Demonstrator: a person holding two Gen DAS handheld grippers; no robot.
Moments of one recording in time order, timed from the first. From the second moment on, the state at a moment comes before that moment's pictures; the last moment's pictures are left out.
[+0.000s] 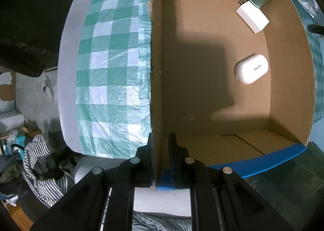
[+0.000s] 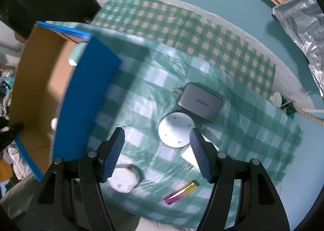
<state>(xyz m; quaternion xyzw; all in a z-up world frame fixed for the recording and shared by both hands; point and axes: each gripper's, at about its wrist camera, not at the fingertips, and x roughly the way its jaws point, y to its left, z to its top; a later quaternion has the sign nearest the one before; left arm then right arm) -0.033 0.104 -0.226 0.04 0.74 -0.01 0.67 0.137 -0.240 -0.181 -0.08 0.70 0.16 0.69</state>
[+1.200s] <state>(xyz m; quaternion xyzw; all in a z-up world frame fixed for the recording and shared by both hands) -0.032 0.110 -0.232 0.02 0.75 0.01 0.66 0.153 -0.248 -0.275 -0.10 0.74 0.12 0.65</state>
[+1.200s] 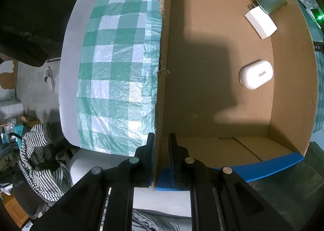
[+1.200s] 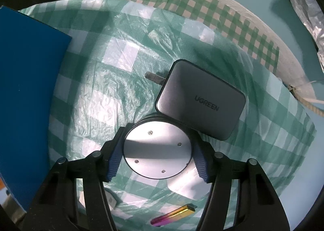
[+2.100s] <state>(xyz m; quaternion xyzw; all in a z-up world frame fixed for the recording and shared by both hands) -0.033 0.105 -0.230 0.03 0.75 0.00 0.66 0.132 -0.214 -0.207 -0.09 0.72 0.16 0.67</state>
